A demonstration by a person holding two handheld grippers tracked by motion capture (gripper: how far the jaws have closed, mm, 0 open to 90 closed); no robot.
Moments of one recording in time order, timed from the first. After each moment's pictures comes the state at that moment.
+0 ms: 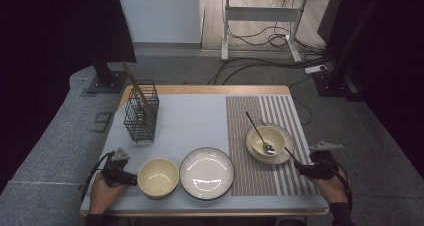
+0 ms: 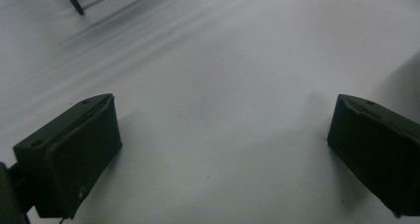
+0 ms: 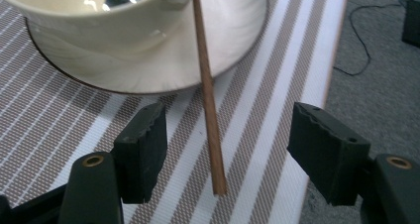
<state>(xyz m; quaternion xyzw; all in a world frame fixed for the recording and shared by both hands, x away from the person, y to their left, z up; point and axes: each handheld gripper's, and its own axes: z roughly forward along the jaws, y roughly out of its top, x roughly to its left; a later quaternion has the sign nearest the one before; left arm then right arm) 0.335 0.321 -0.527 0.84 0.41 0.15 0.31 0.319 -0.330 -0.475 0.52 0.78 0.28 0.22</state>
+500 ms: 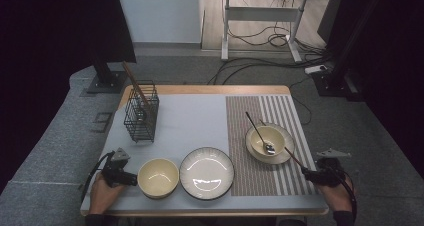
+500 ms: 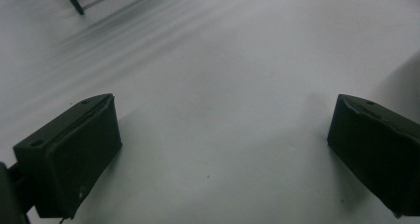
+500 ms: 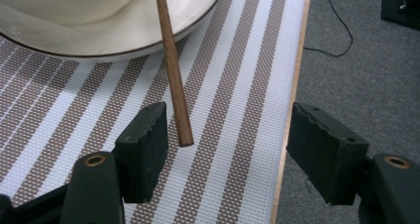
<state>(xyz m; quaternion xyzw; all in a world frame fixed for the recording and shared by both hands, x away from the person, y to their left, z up) 0.335 0.321 -0.527 0.84 0.41 0.15 0.31 0.304 -0.347 -0.490 0.56 0.75 0.27 0.23</state>
